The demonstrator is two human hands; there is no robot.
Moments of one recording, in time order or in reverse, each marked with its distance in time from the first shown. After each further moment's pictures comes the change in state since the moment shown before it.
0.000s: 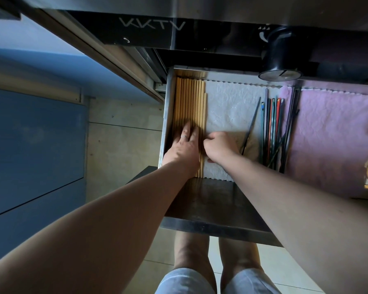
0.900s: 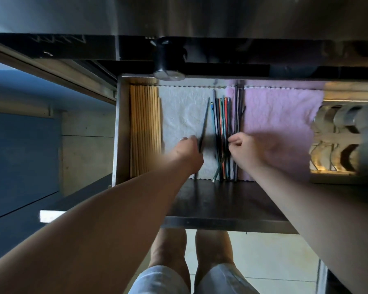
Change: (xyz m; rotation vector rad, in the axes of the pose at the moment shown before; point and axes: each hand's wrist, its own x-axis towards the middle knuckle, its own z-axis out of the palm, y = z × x) left_hand 0.004 0.106 0.032 -0.148 0.026 0.059; right_hand 0.001 0.132 -0.119 0.046 0.258 -0.145
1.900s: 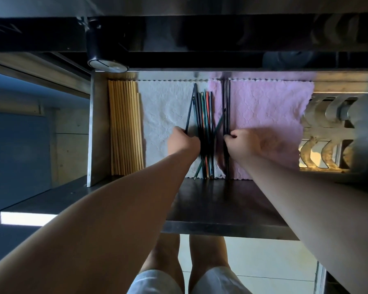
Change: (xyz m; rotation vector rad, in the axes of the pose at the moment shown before) left_hand 0.022 0.052 0.033 -0.533 0.243 -0.318; right_hand 0.031 0.041 -0.020 -0.114 0.027 -0.006
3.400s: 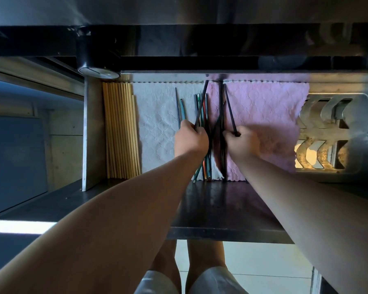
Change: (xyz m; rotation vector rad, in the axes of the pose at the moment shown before) left_hand -0.009 0.021 0.016 -0.068 0.038 0.157; right_hand -0.003 -0.008 -0.007 0.270 0.103 0.158
